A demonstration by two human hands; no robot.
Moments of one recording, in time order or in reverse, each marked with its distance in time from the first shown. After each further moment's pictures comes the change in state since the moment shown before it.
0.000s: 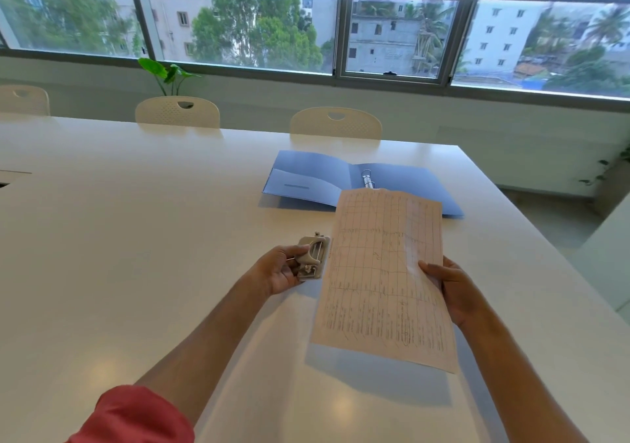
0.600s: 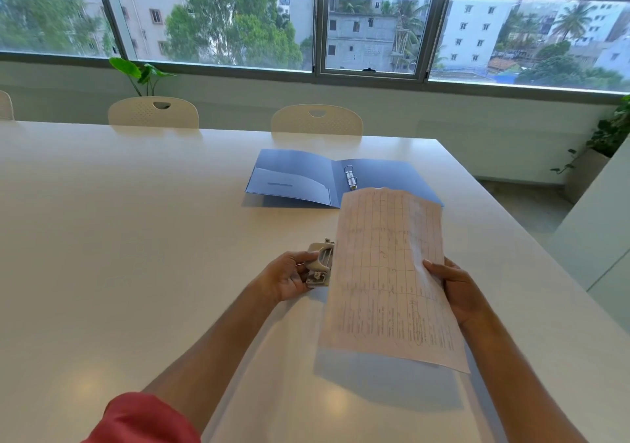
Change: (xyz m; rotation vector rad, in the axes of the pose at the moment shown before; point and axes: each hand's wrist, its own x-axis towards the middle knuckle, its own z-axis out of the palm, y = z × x) left_hand 0.002 -0.025 0.031 0.028 -0.052 -0.071; right_hand -0.022 0.004 -0.024 0.175 0.014 0.008
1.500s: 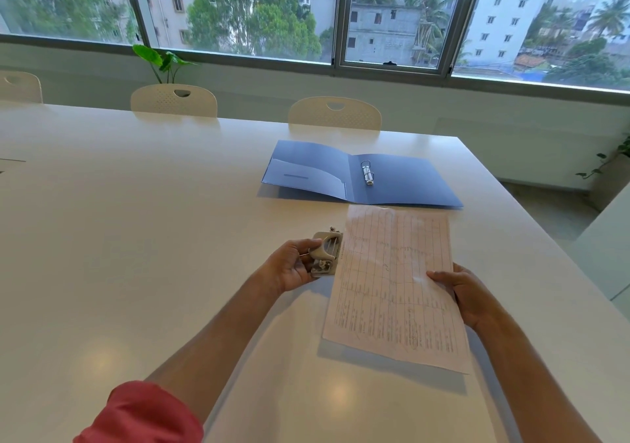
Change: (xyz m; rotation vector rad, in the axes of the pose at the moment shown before) left_hand -0.017 0.008 -0.010 -0.100 -0.011 0.040; right_hand 0.005 0.001 0.003 -0.376 0.179 0.103
